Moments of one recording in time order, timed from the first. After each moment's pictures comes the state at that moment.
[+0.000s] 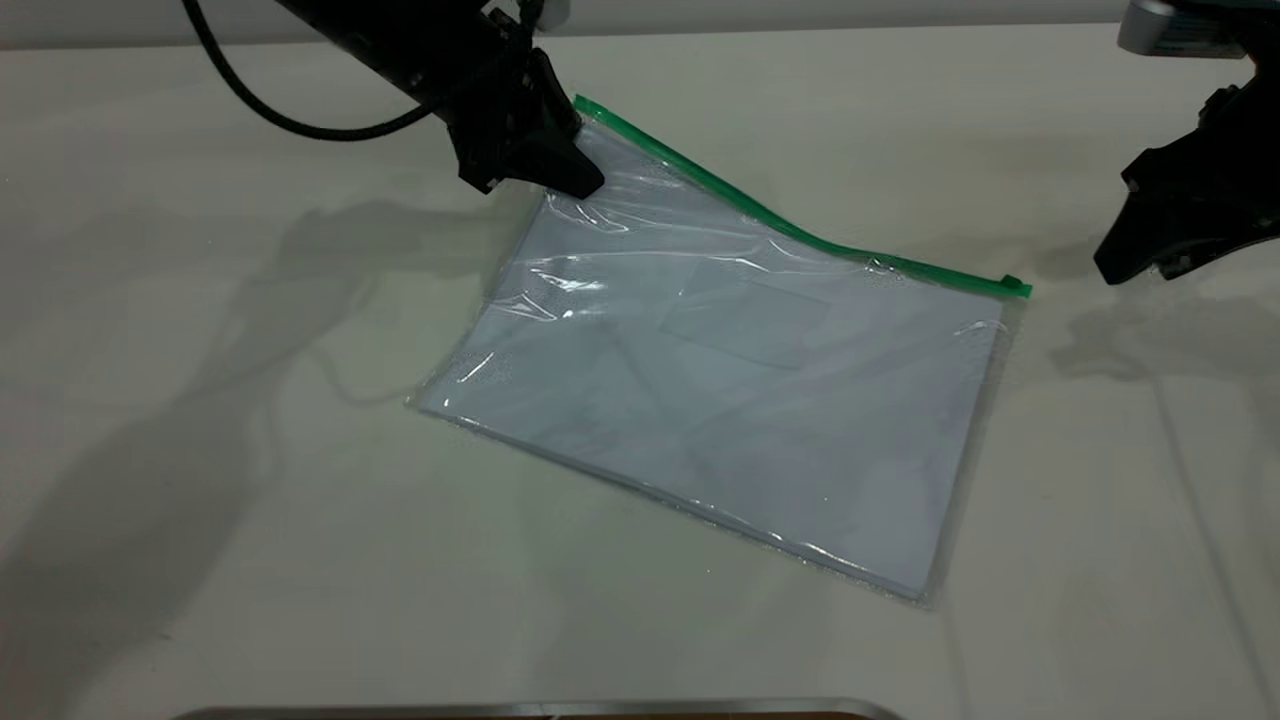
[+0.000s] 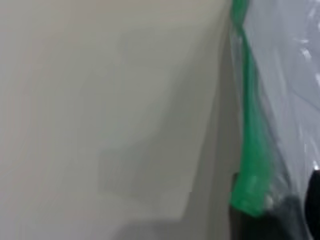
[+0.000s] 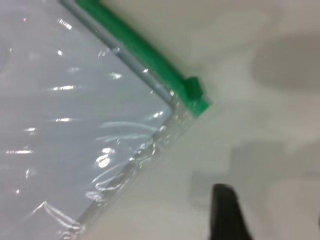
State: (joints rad) left arm -0.24 2.61 -1.86 -0.98 0.73 1.92; right arm -0.11 2.23 -1.13 0.74 0.41 -1.02
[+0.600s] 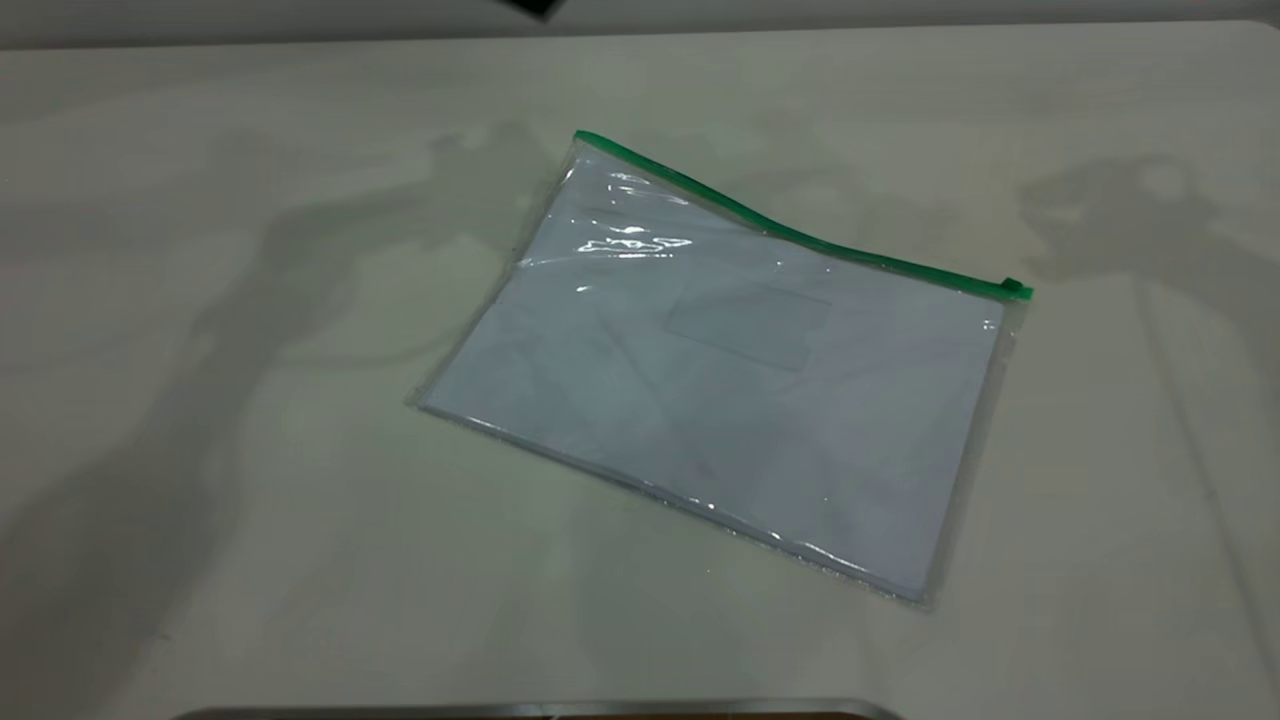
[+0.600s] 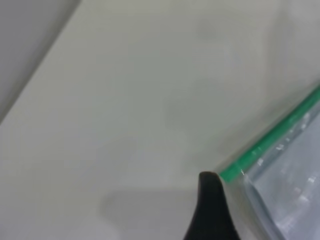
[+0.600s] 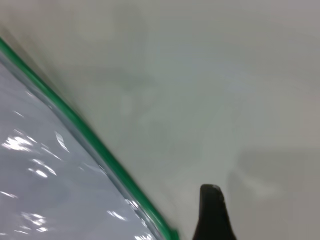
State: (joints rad) left arm -0.24 2.36 -1.86 -0.72 0.62 1.23; right arm -0.11 2.01 -1.38 0.74 0.60 -1.02
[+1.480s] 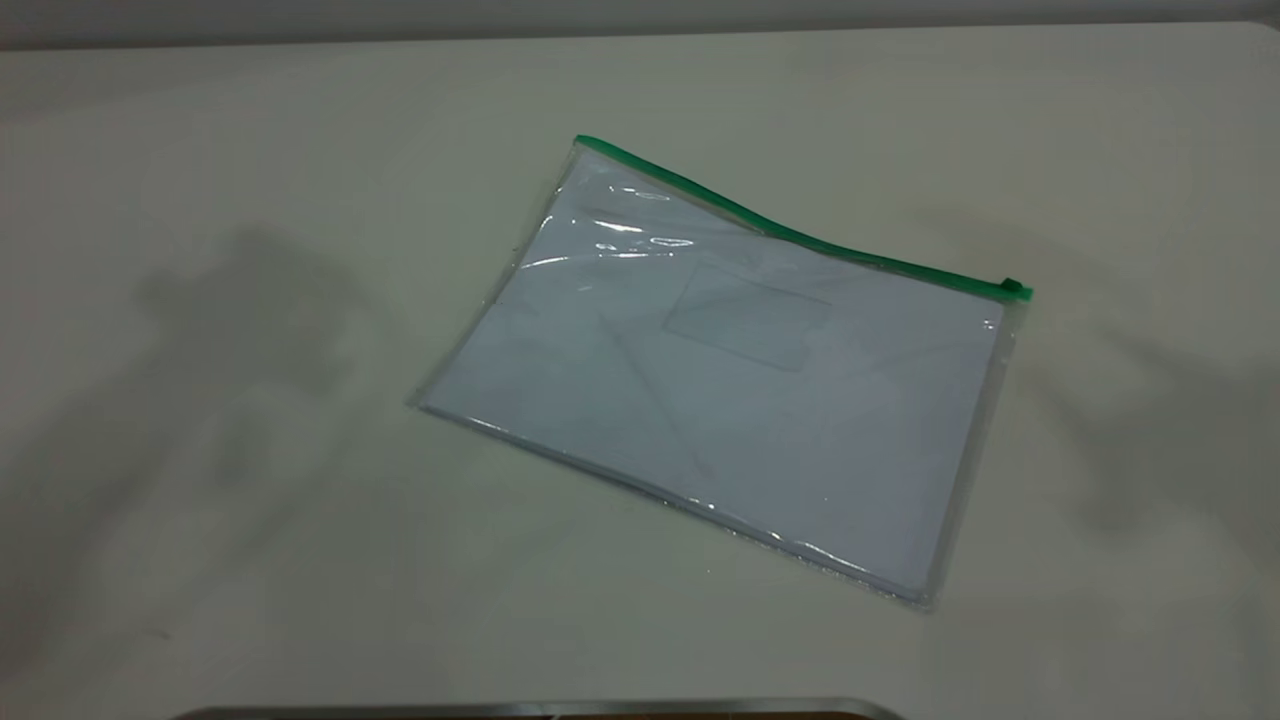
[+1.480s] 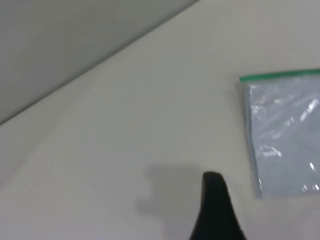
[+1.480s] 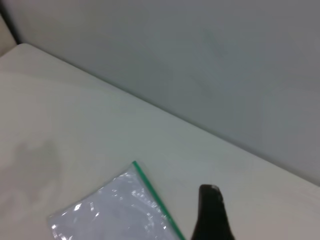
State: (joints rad) left arm -0.24 1.60 -1.86 -0.10 1.16 0.34; right arm -0.11 1.17 -1.42 0.70 1.00 -0.76
